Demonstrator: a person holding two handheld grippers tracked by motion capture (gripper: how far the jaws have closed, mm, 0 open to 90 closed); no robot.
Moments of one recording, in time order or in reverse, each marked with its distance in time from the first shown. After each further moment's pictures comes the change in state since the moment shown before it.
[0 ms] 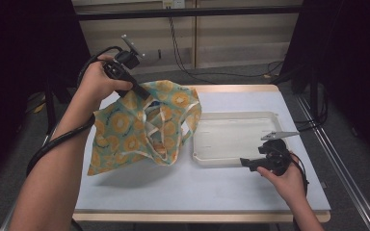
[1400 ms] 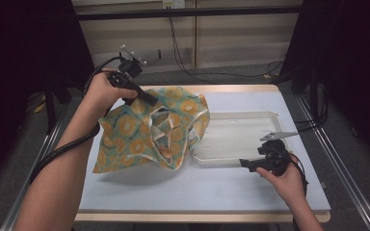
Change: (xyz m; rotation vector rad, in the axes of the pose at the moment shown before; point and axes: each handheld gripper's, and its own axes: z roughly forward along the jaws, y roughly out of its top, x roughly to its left) left arm 0.001 -0.017 0.026 -0.126 -0.102 -0.013; right arm 0.001 -0.001 0.002 0.013 0.004 -0.002
